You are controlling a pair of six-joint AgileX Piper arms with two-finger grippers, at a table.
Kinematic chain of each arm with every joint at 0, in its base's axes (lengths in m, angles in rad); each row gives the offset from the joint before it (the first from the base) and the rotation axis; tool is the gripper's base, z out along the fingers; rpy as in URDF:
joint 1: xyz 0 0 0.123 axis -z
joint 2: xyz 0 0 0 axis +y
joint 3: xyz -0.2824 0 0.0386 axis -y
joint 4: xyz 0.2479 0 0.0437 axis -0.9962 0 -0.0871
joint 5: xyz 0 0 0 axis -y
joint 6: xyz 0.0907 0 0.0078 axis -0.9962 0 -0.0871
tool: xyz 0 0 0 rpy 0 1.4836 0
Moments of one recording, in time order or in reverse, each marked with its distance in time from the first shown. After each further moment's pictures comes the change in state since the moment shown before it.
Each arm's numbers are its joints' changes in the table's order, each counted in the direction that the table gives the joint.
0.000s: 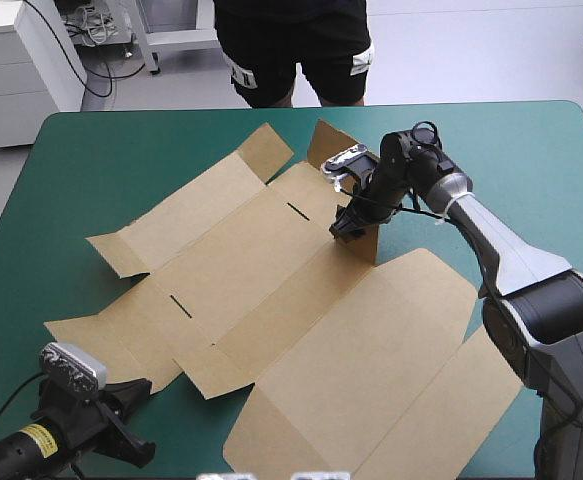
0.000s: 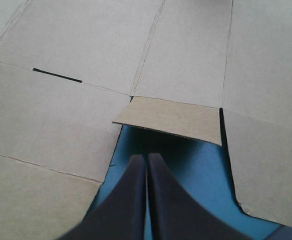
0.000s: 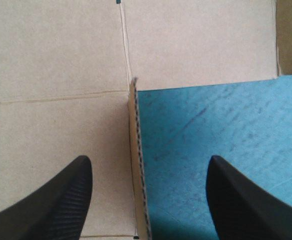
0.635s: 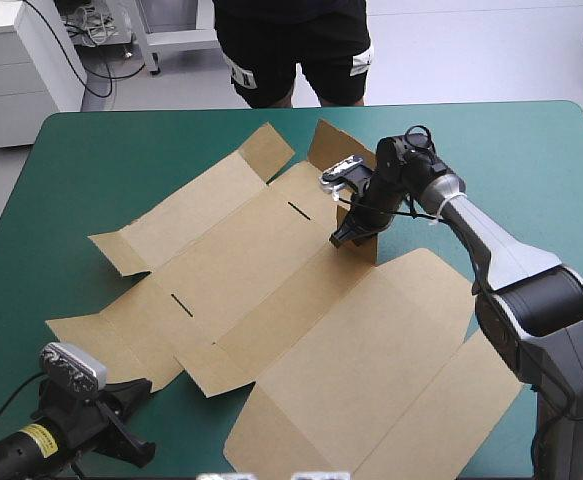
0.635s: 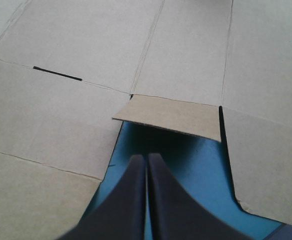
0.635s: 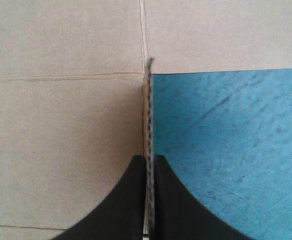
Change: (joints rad) left arm 0.000 0.000 0.000 0.000 0.000 0.000; right arm -0.001 0.038 0.000 -0.011 -0.046 0.042
